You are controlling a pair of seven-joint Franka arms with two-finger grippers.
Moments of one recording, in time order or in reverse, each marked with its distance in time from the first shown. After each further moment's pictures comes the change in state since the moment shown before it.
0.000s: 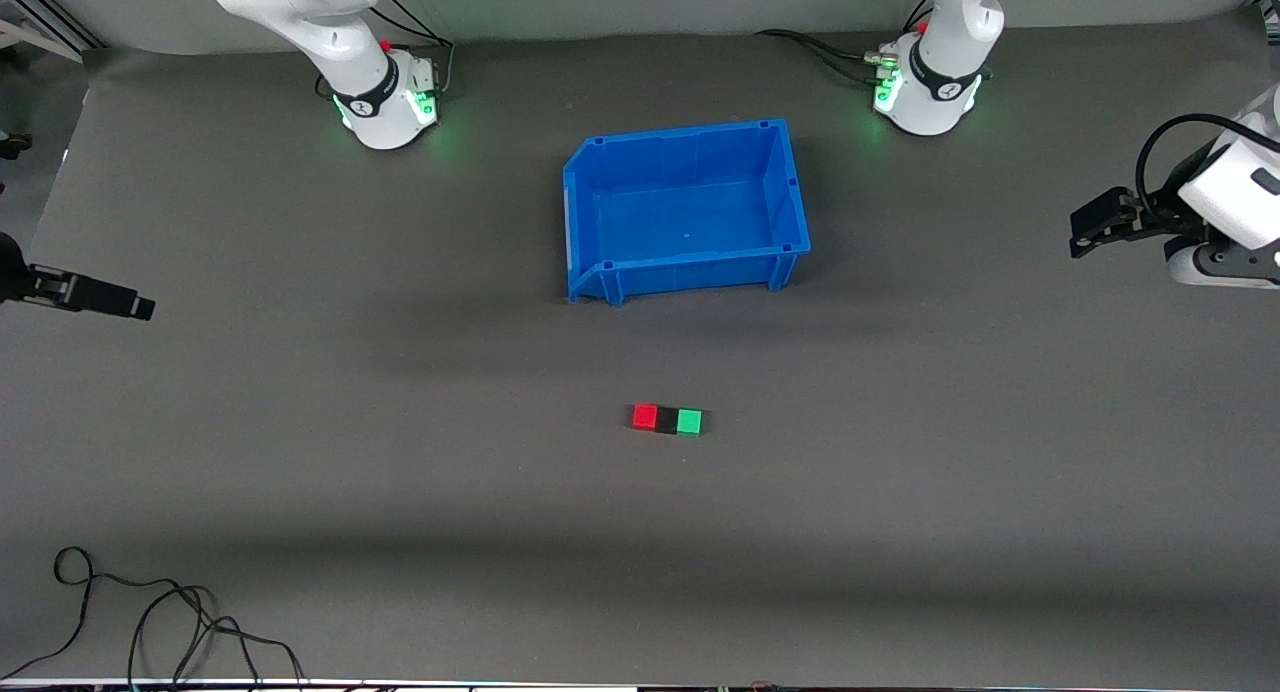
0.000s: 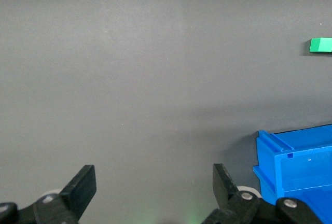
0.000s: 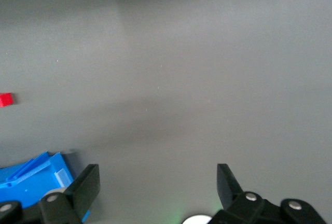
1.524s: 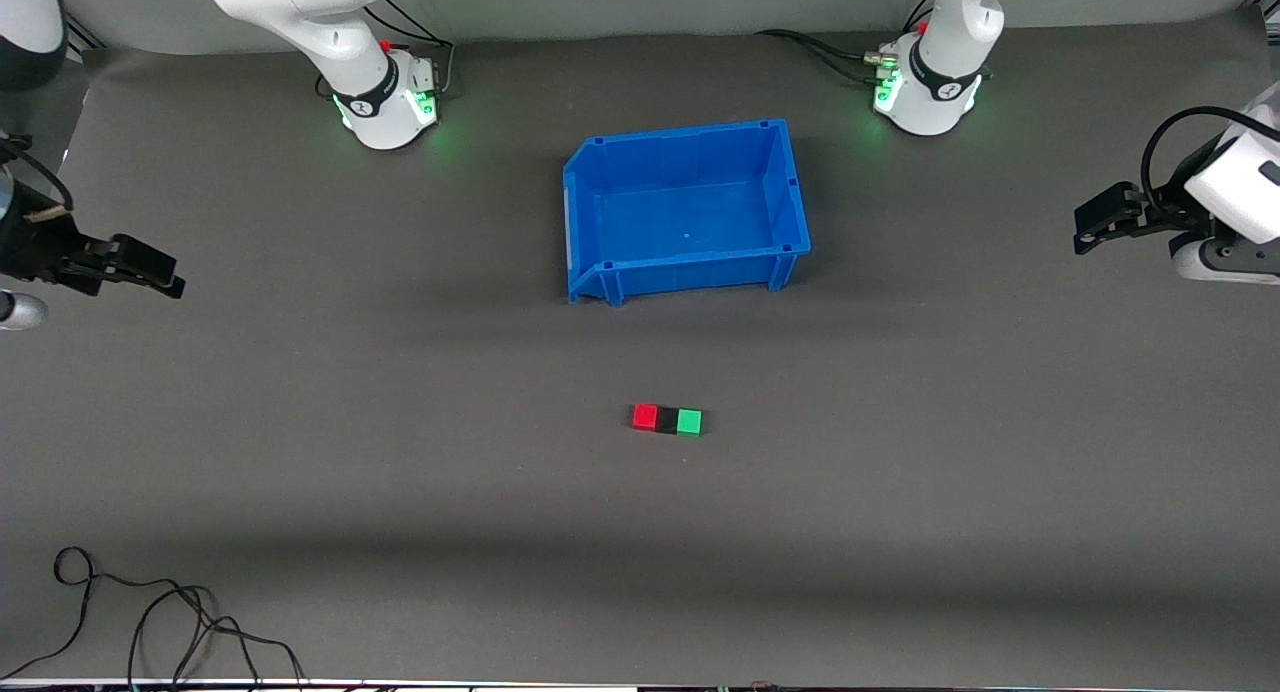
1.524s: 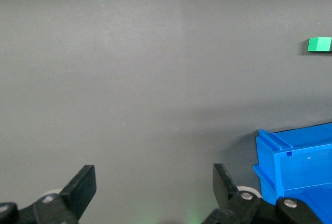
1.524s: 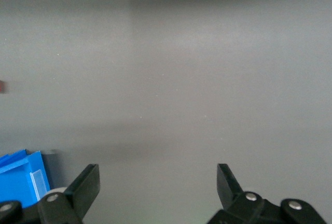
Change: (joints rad) left arm 0.000 0.000 0.001 0.015 0.000 -0.011 0.009; right arm 0.078 -0.201 0.005 -0.299 -0.076 0.193 -0.065
